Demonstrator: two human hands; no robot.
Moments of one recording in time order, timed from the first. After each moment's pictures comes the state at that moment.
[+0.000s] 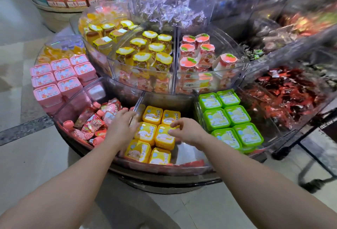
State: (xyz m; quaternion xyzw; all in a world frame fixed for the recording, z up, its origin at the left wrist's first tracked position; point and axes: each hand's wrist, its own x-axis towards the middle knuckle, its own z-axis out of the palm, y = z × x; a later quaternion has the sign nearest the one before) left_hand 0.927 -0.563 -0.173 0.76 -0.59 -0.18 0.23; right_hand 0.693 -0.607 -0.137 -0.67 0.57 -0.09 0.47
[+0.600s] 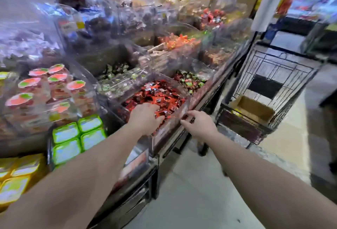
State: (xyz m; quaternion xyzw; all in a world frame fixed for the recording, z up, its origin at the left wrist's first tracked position) left_hand 0.426 -0.705 -0.082 0.55 -0.82 -0.09 0.12; right_hand 0.227 -0.646 -0.075 -0.62 0.74 -0.19 0.20
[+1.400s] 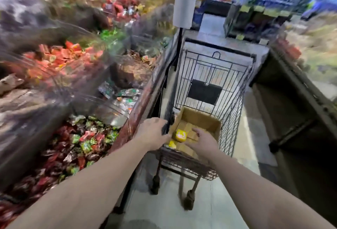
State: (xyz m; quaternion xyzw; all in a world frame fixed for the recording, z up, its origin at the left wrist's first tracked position) left_hand -0.040 -1.012 -0.141 0.37 -0.91 -0.18 0.01; right_hand -0.192 -0.879 -0.146 -0.36 0.88 -0.16 0.26
